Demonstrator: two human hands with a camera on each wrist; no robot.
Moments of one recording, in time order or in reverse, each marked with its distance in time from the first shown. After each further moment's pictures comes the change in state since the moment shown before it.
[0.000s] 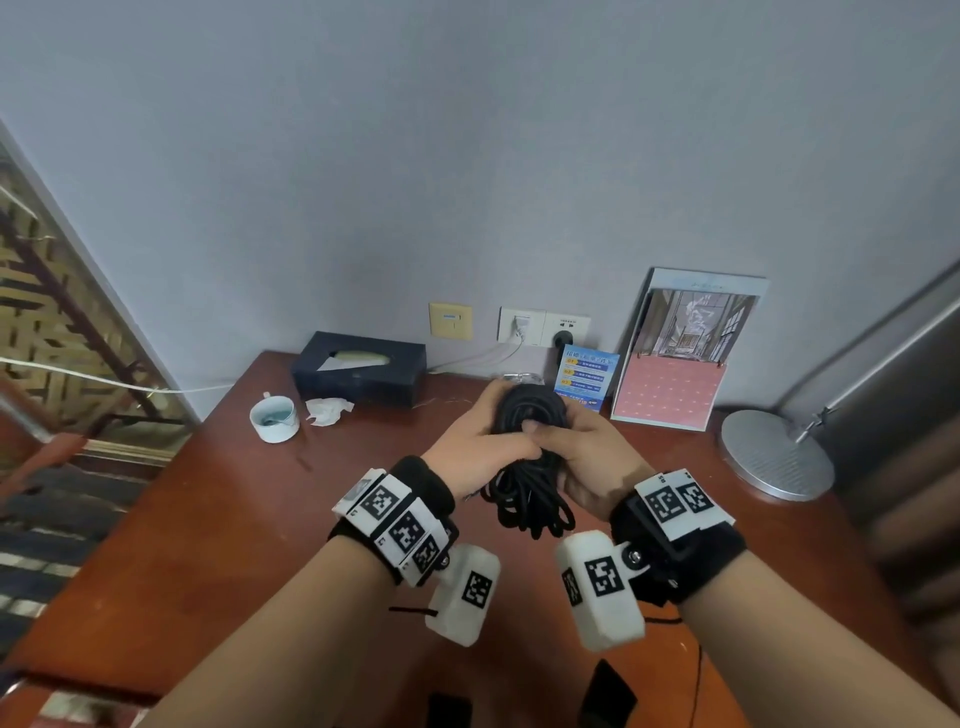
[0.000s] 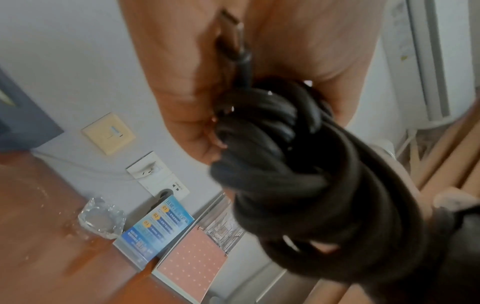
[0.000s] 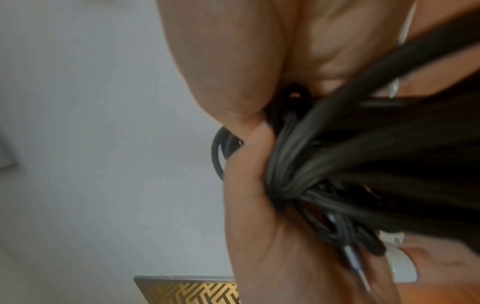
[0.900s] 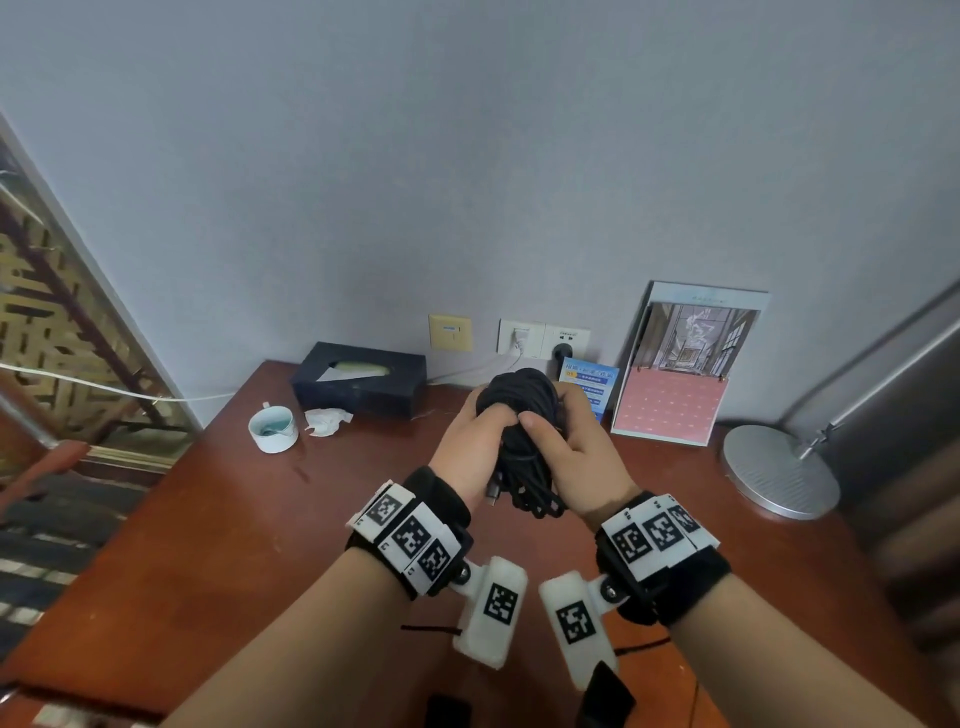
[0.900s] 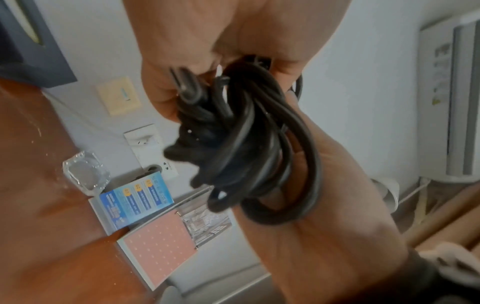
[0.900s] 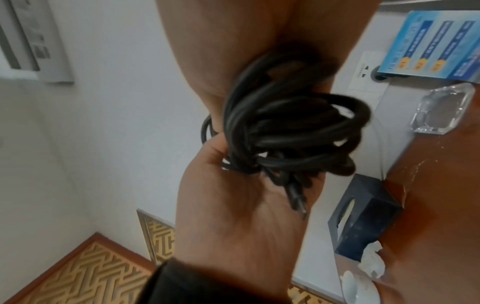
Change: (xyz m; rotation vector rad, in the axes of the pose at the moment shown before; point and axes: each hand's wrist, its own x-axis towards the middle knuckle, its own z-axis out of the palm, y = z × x) left_hand 0.014 0.007 0.018 -0.388 0.314 -0.135; right_hand 0.005 -0.003 -0.006 -0.657 0.138 -0.395
